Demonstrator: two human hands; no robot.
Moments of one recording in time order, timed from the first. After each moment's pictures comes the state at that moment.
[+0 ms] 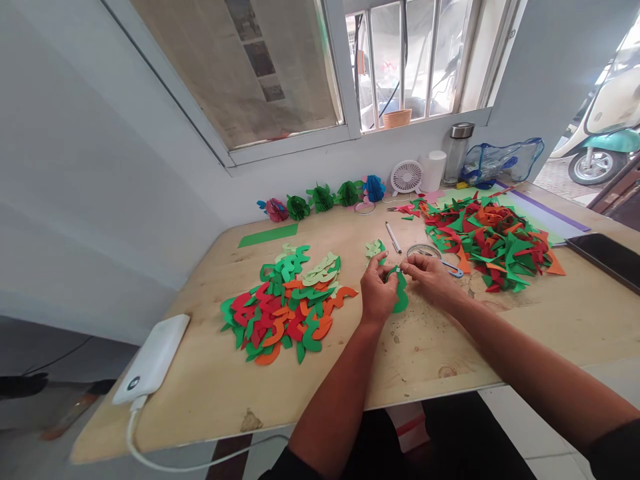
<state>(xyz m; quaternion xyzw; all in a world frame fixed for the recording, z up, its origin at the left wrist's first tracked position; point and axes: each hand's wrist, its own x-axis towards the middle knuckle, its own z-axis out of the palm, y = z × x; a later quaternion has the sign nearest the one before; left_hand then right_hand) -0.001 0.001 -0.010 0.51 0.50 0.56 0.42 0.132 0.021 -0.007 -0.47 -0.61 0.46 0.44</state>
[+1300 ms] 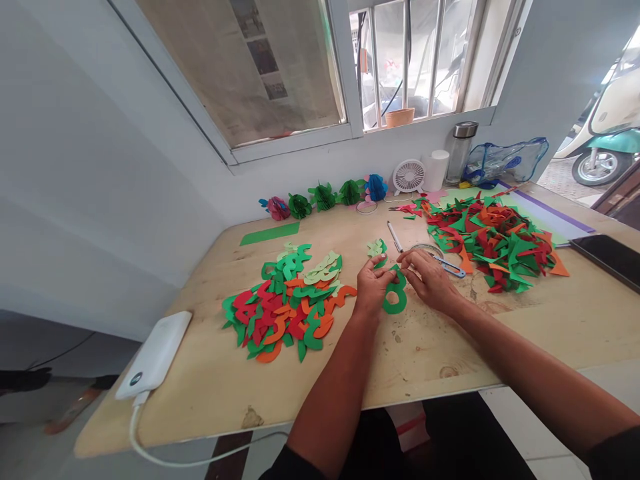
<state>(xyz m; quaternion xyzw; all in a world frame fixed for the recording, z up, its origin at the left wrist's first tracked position) -0.010 0.009 0.000 0.35 0.46 0.55 0.60 0.132 0.011 -0.001 -0.38 -0.81 0.16 0.42</state>
